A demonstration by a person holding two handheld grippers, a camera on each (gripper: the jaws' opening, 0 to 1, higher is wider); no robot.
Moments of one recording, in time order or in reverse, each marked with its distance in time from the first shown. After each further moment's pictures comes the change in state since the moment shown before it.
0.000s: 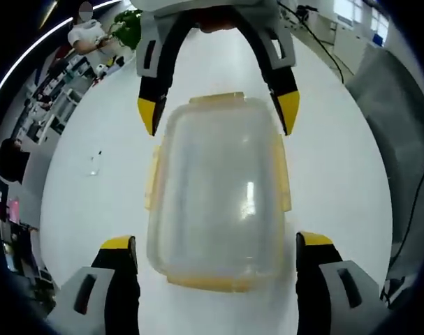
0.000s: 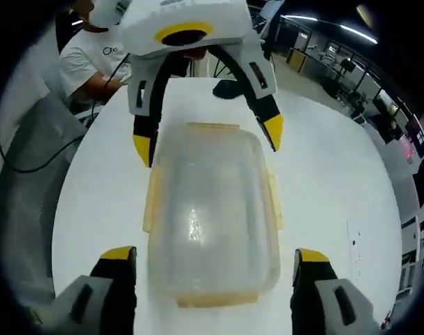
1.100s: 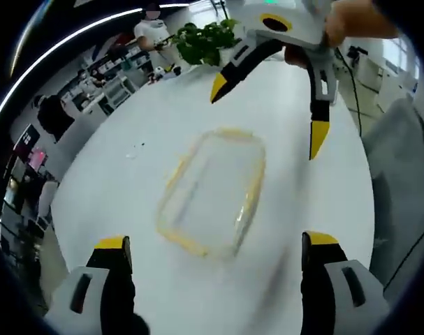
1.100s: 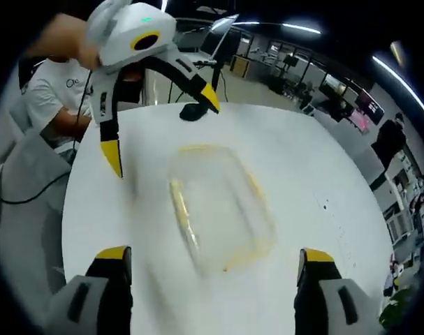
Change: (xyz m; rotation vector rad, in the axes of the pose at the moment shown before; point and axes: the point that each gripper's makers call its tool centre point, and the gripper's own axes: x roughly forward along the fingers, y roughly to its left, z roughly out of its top) left arm -0.071 -0.032 0.001 -0.315 -0.177 0.212; right arm -0.059 0.033 -0.003 0.227 -0.159 -0.265
